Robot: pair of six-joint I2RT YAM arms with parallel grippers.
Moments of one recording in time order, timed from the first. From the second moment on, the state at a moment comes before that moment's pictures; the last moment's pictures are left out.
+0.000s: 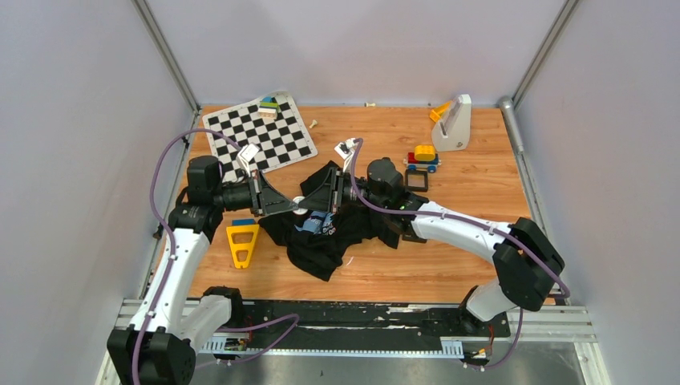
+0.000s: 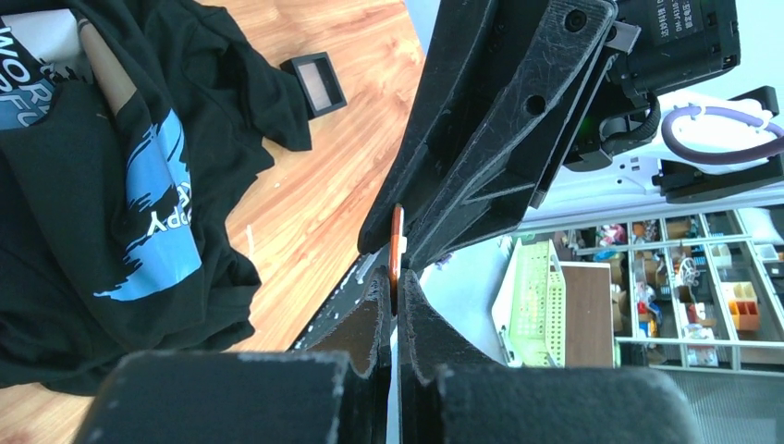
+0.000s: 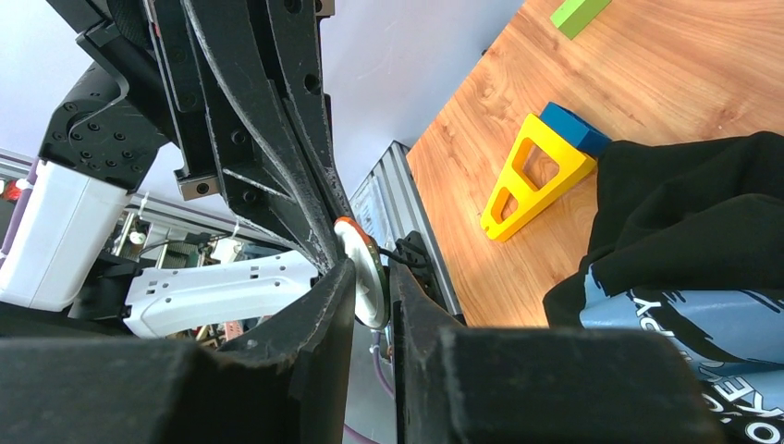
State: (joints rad) left arm -0.08 0.93 0.83 -0.44 1.09 -0.53; right arm 0.86 1.51 0.97 0.47 -0.51 0.91
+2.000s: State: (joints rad) left arm -0.10 0.90 0.83 -0.55 0.87 -0.36; right arm 0.84 1.44 0.99 0.24 -0.35 1.00
